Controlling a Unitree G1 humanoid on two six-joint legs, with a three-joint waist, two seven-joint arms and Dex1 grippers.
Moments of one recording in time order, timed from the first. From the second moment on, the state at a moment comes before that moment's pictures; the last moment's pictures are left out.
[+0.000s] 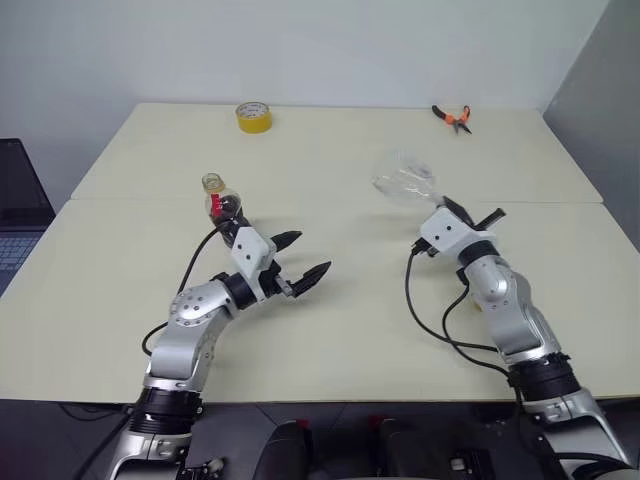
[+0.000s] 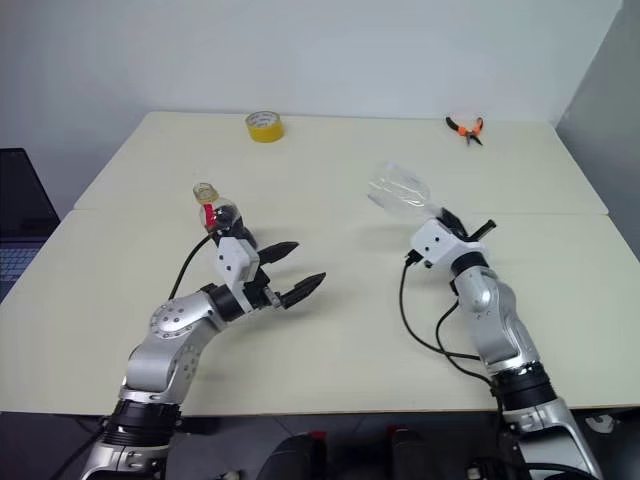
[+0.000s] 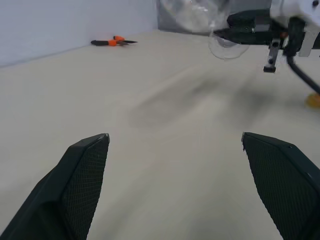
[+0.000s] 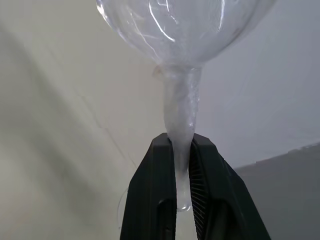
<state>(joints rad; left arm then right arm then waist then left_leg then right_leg) -0.27 0.42 0.01 -0.07 -0.34 0.19 -0.80 -0.42 -0.36 0.14 0.02 -0.42 0.10 0.15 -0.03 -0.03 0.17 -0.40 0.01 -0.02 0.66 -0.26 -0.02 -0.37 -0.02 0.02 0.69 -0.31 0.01</state>
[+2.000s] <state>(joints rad) -0.25 0.70 0.19 -0.35 -0.62 0.44 -0.93 -0.32 -0.25 0.14 0.27 0.15 -0.10 0.75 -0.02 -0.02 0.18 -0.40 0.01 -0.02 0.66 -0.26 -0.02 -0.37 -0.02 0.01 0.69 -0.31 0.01</state>
